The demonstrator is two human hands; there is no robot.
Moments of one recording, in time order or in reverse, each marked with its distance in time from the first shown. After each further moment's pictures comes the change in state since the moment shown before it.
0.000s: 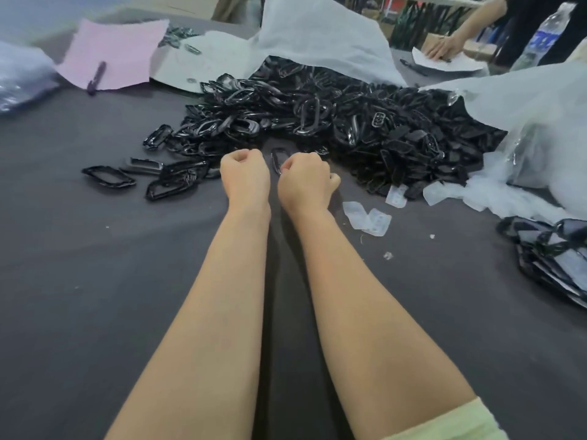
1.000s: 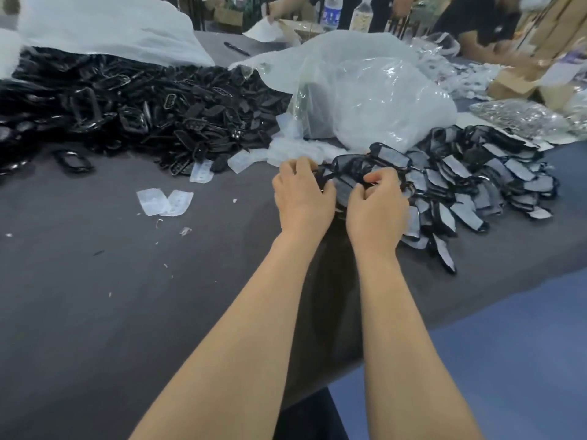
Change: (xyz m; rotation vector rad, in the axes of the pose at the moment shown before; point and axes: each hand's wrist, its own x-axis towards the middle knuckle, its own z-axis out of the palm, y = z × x) left_hand -0.225 -0.098 0.177 0.729 -0.694 0.604; right_hand -0.122 0.245 -0.186 0.048 0.678 0.480
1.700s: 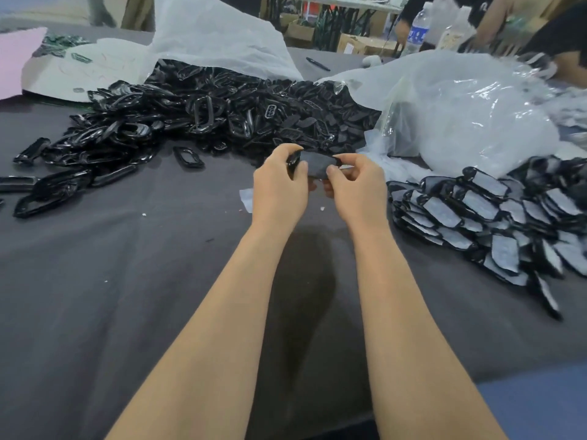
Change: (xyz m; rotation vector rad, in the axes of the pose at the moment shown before) left_hand 0.009 -0.071 -0.134 -0.297 0.219 -0.085; right_hand -0.040 -0.109 0.078 0.516 -0.492 -0.046
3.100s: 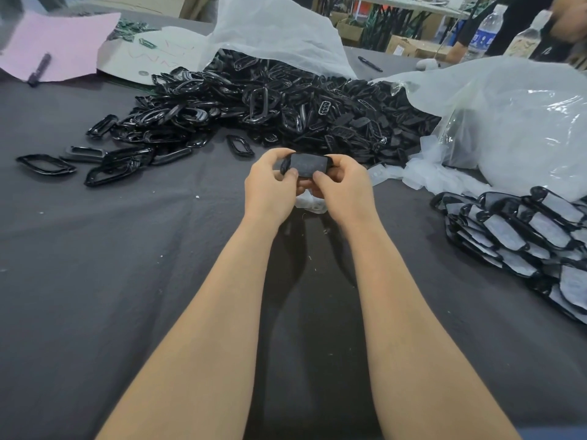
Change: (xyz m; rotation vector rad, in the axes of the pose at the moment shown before) left_hand 0.010 -0.037 -0.050 -0.135 0.095 -0.202; right_hand -0.006 -0.002 0.060 0.018 -0.265 -0.045
